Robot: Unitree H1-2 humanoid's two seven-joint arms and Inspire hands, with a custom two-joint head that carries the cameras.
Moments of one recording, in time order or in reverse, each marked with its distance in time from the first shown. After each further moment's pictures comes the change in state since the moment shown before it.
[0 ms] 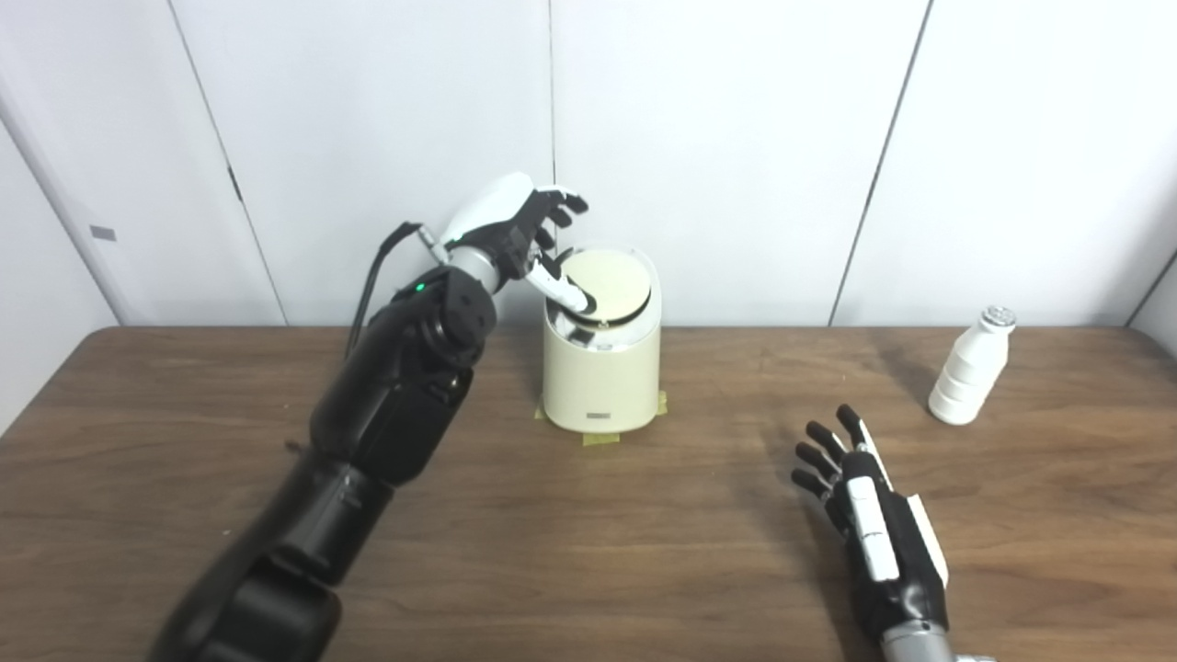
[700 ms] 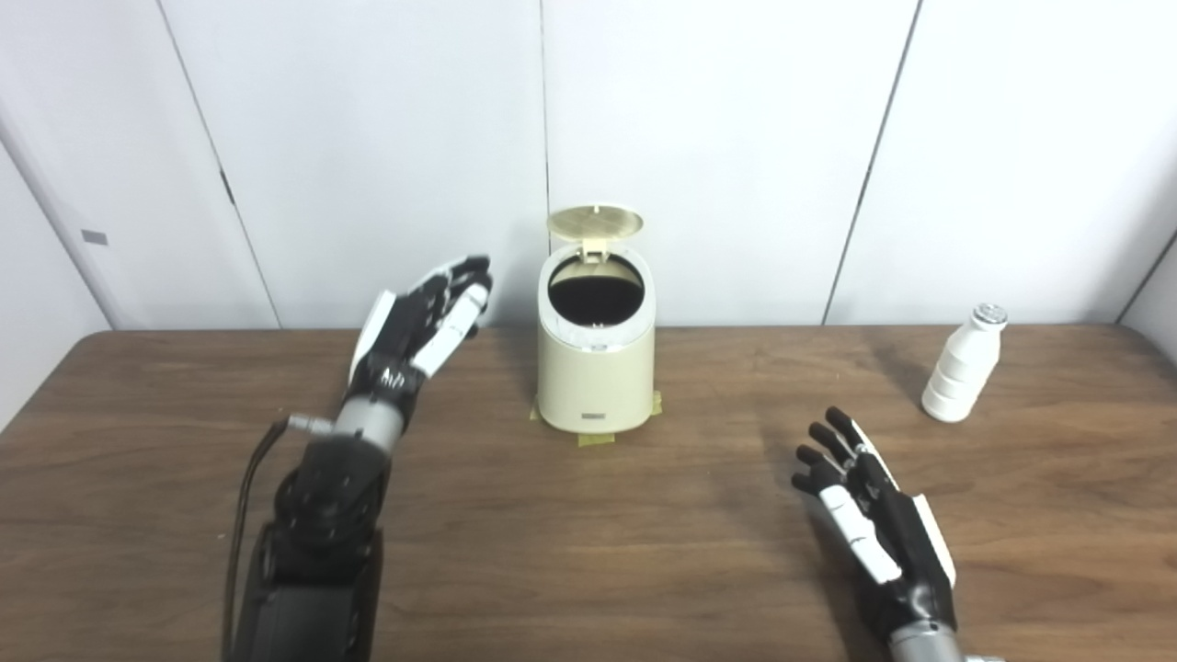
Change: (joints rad) left arm 0.433 -0.084 0.263 -0.327 -0.381 -0.023 0.154; right arm 0.016 -0.021 -0.015 -0.040 0.014 0.039 0.000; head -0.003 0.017
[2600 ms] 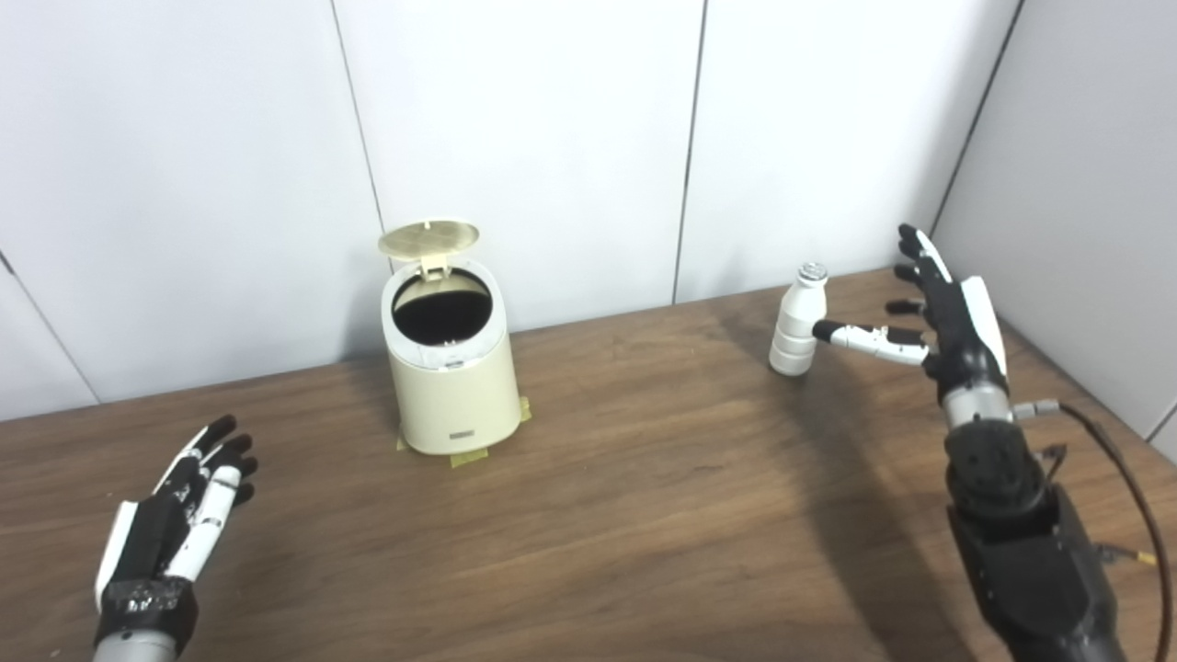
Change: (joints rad) left arm 0.250 0.108 0.040 -0.029 -0.201 -0.154 0.055; right arm -0.306 -0.401 -0.179 0.186 -0.343 0.215 -0.141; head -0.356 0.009
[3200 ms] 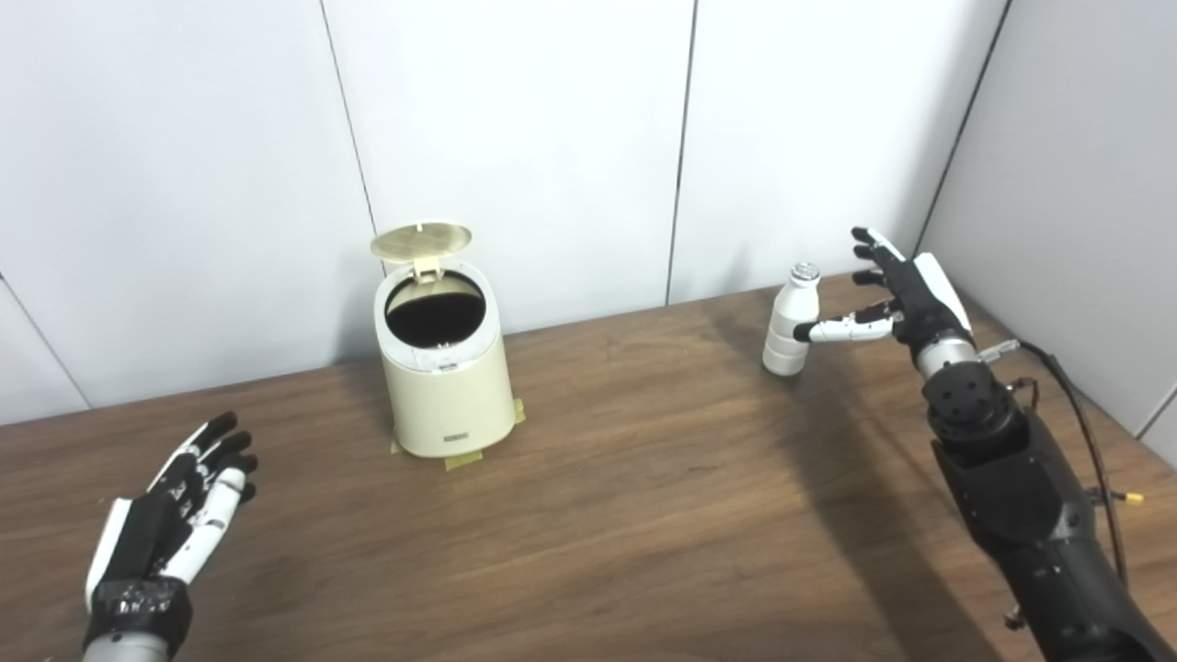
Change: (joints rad) left arm 0.004 0.000 -0.011 -0.091 0.003 0.085 -0.010; right arm -0.144 -0.092 0.084 0.219 0.003 0.061 0.099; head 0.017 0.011
